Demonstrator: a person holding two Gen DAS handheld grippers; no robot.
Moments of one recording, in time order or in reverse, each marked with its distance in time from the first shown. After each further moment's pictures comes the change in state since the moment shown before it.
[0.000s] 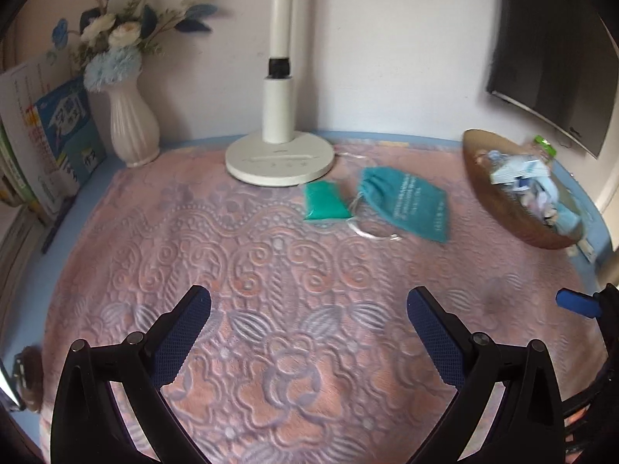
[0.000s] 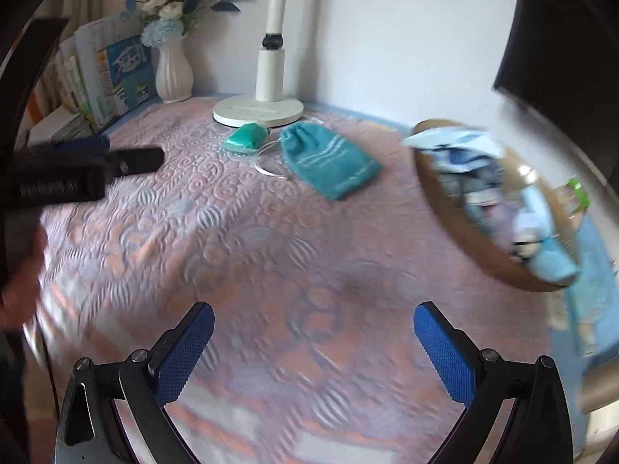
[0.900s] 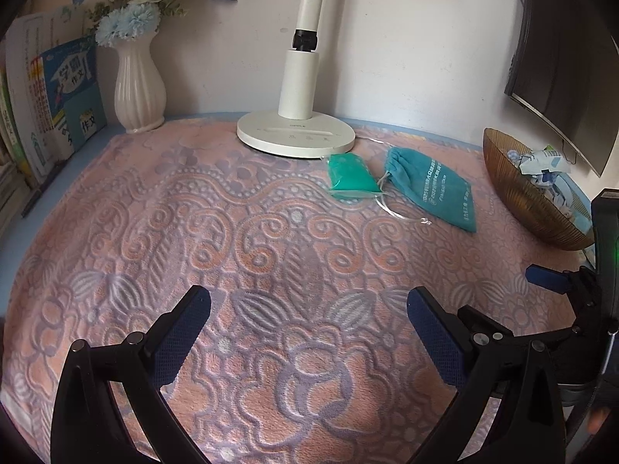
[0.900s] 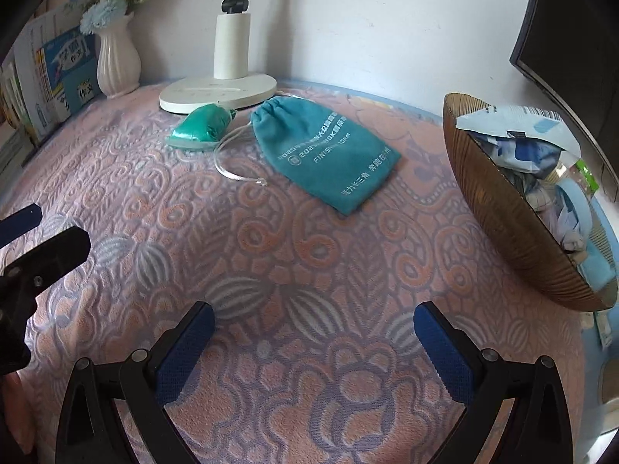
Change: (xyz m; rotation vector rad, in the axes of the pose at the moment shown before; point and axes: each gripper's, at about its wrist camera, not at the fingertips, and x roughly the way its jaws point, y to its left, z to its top) left arm 0.034 0.024 -0.029 -0.079 -0.020 -0.026; right arm 0.080 0.020 0.030 0.077 0.056 -0.122
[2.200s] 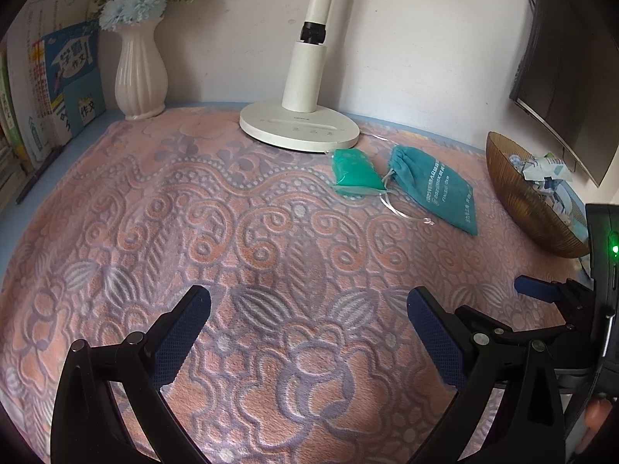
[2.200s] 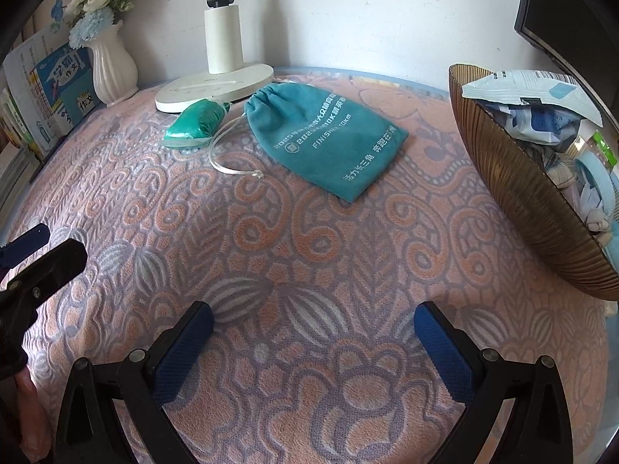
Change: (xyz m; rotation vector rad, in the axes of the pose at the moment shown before) left arm 0.004 0.006 0.001 -0.036 0.024 -0.019; right arm 0.014 -0.009 0.002 0.067 0.051 0.084
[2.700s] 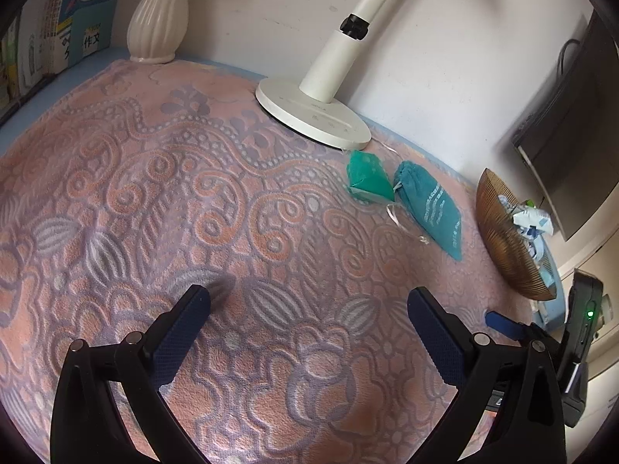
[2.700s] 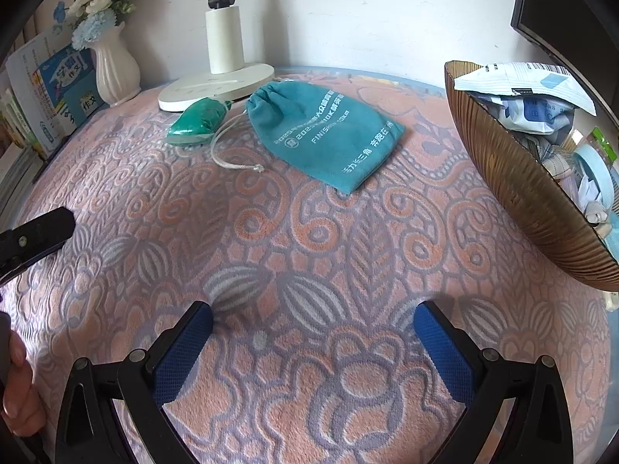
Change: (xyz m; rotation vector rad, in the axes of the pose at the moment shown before) left arm 0.011 0.042 0.001 -0.213 0.061 -0.174; right arm -0.004 -0.004 -0.008 0.000 0.001 0.022
